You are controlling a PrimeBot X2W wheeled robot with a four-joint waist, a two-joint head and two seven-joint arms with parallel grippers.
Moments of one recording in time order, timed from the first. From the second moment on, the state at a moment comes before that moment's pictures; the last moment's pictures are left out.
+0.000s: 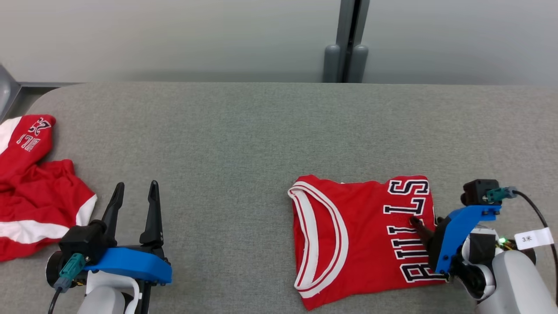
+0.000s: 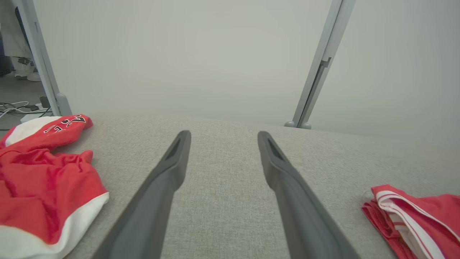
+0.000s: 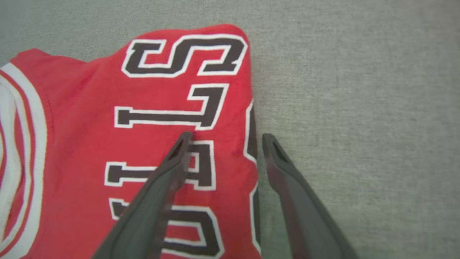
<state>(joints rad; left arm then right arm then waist) -0.18 0.23 -0.20 0.35 -0.42 -0.05 -0.26 -0.33 -0.10 -0.08 0.45 0.25 0.13 0.53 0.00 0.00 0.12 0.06</state>
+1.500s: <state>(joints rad) -0.34 0.28 -0.15 0.19 -0.33 -0.08 -0.24 -0.82 -0.59 0.27 0.45 0.31 0.13 0.52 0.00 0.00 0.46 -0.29</state>
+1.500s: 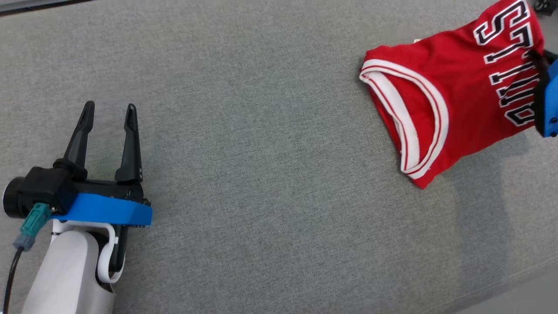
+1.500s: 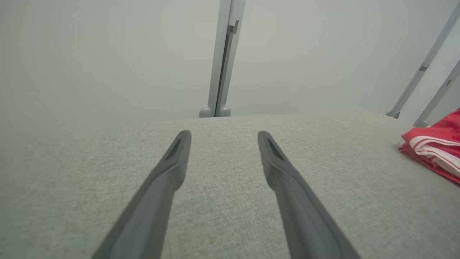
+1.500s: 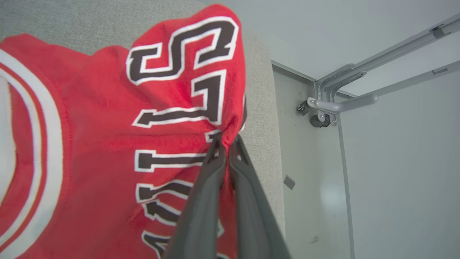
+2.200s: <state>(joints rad) -0.35 0.32 -0.18 0.08 -0.31 -0.07 -0.18 -0.90 -0.60 0.06 0.73 0.17 0.13 0.24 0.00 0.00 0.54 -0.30</state>
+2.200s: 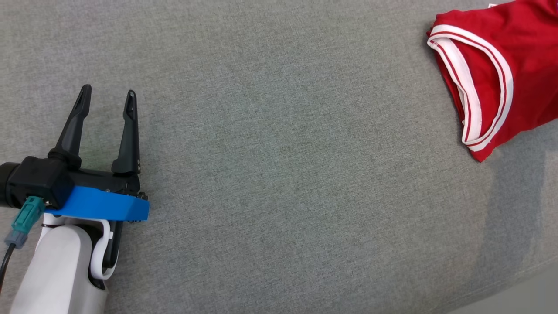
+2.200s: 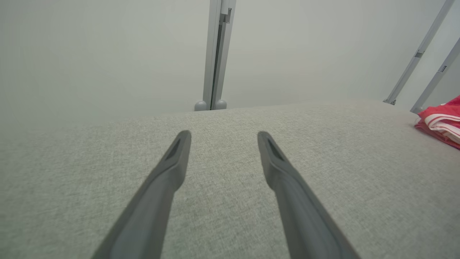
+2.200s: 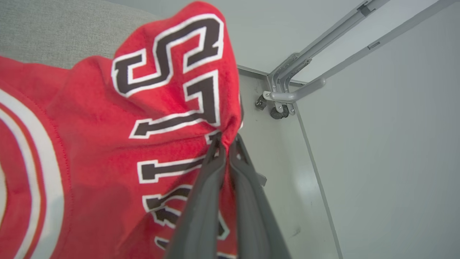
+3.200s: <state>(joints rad) -0.17 0.21 -0.18 0.30 -0.38 -0.06 -0.26 -0.38 -0.31 0.02 0.32 0.35 0.13 -0.01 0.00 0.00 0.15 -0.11</state>
